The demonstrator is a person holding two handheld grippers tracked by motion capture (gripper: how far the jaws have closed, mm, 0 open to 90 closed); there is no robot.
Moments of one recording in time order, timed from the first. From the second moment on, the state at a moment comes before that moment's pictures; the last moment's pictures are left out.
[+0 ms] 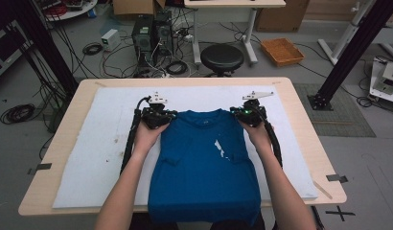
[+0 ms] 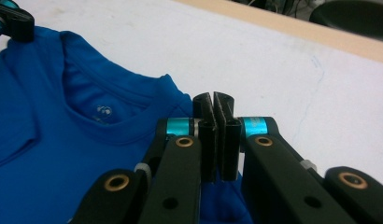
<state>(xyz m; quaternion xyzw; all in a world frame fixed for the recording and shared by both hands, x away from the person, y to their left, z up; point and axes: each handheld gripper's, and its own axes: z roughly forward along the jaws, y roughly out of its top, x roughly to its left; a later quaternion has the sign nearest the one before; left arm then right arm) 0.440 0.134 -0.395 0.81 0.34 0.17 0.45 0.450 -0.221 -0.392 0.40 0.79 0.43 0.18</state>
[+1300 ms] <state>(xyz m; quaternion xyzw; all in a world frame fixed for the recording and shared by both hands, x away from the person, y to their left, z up) 0.267 0.128 -0.420 0.85 0.21 0.17 0.44 0.251 -0.252 -0.414 0.34 0.81 0.43 0.22</state>
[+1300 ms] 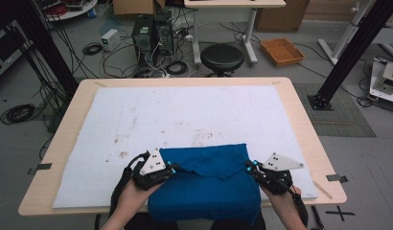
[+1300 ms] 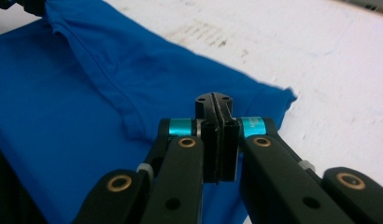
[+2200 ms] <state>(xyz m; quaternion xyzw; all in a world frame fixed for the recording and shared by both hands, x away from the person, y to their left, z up) 0.260 0.135 -0.427 0.87 0.20 0.16 0.43 0.252 -0.225 -0.433 0.31 0.85 0.39 0.14</state>
